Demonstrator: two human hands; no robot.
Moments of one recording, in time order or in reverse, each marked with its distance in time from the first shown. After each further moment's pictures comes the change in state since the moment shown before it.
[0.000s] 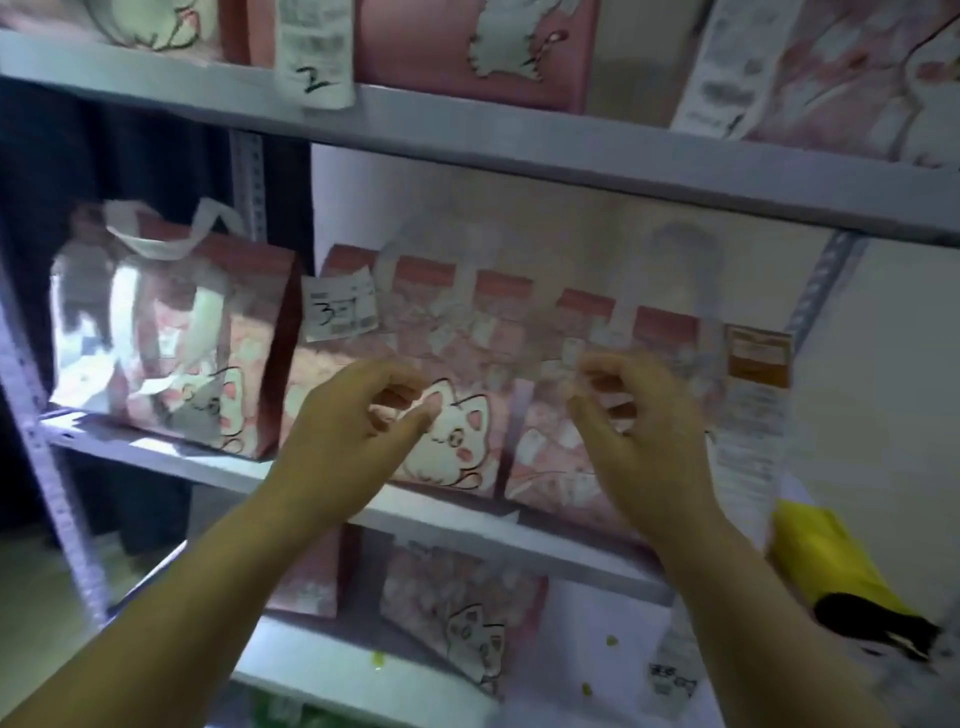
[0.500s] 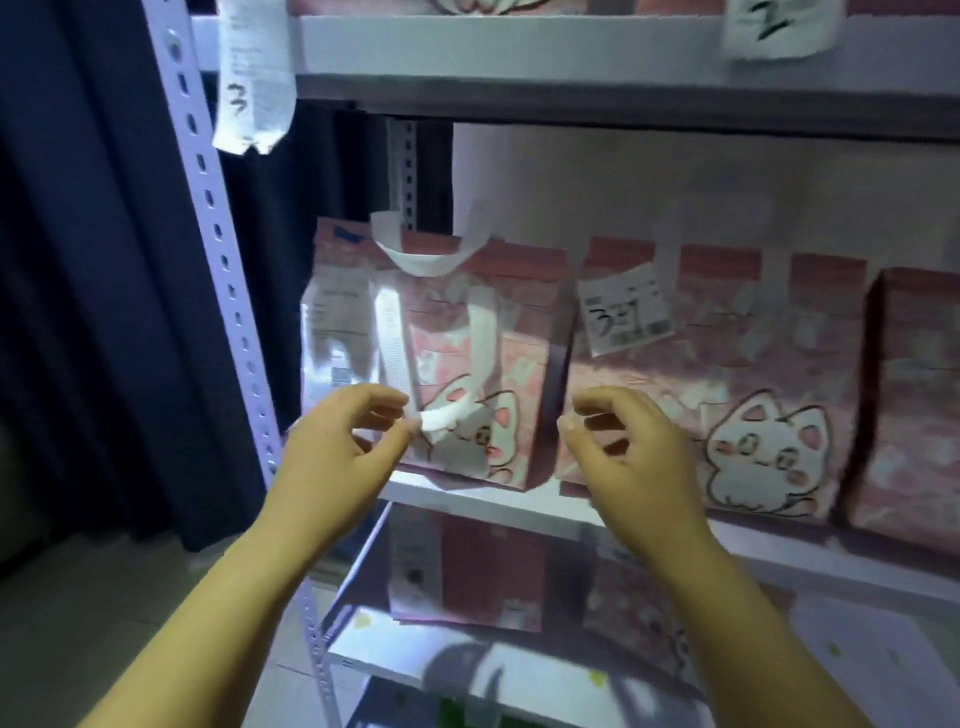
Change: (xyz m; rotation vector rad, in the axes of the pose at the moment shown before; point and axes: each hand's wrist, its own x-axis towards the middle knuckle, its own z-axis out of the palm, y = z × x) left_hand 0.008 -0.204 -0.203 0.110 0.011 -0.189; right_hand -0.012 -0.112 0.260 0.088 -0.118 0.214
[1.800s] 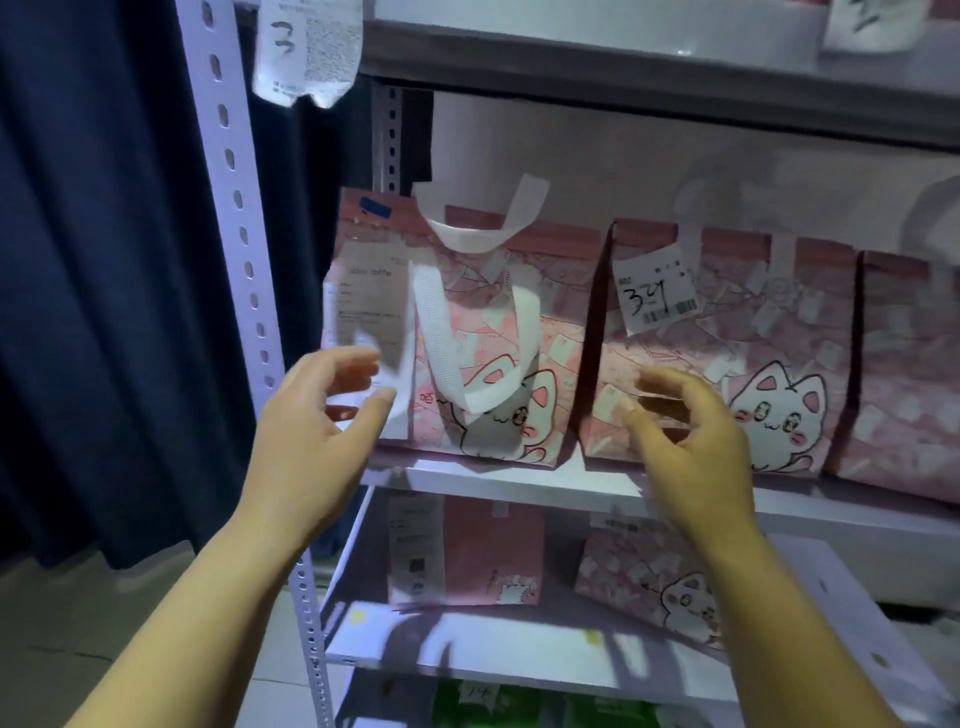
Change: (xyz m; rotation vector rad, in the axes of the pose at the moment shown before) left_hand 0.015 -0.047 -0.045 -0.196 0.030 0.038; right_hand -0.018 -0.022 0.020 -0.011 0.206 0.233
